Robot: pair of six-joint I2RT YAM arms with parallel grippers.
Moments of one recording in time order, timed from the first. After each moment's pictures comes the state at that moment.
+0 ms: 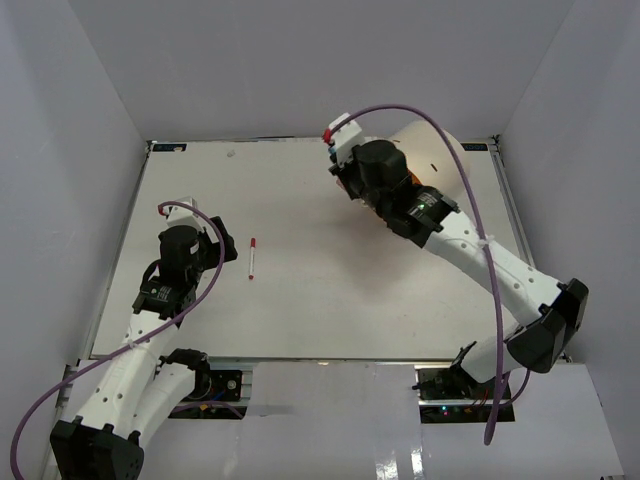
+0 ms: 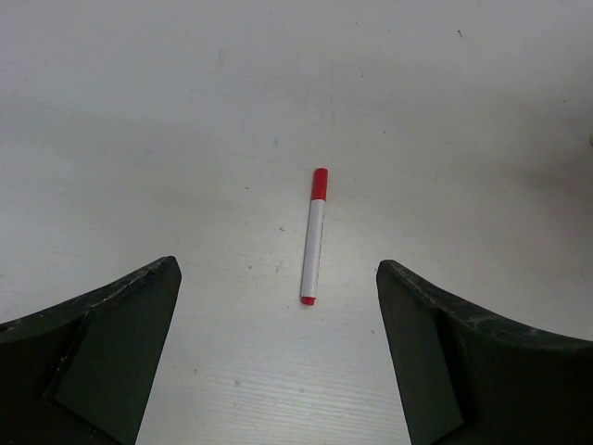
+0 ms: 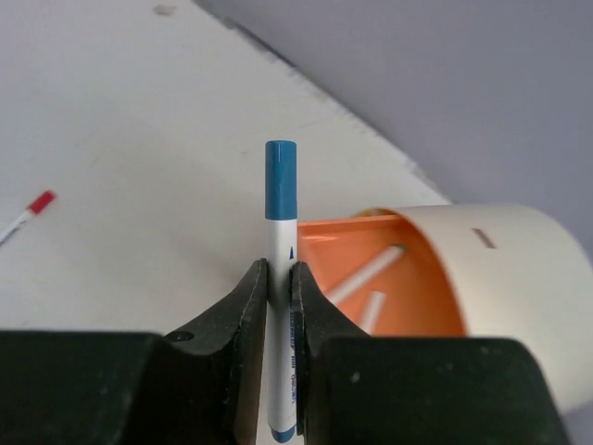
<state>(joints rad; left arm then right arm) -0.23 0.76 0.66 -0.36 -0.23 -0.36 0.88 1.50 1.52 -0.38 0.33 -0.20</state>
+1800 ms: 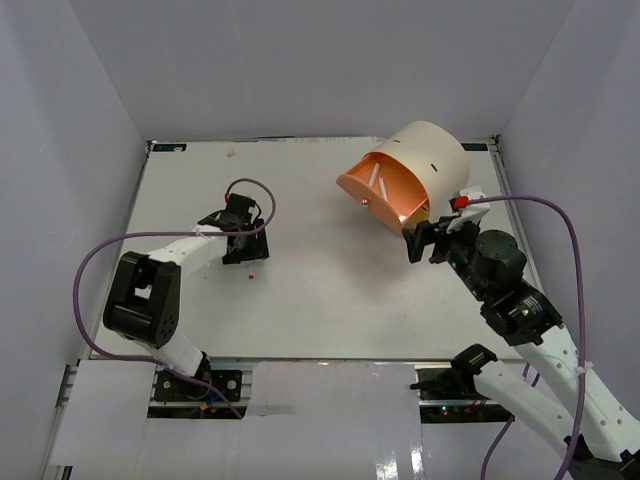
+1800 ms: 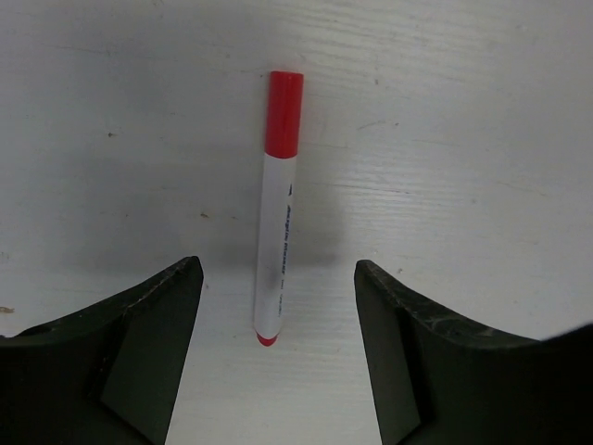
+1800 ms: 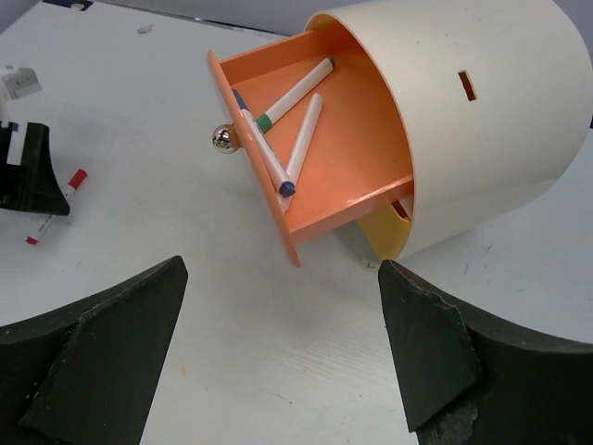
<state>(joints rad) -0.33 1.58 0.94 -0.42 -0.12 -0.41 0.60 0.65 0.84 -0.36 0.19 0.06</state>
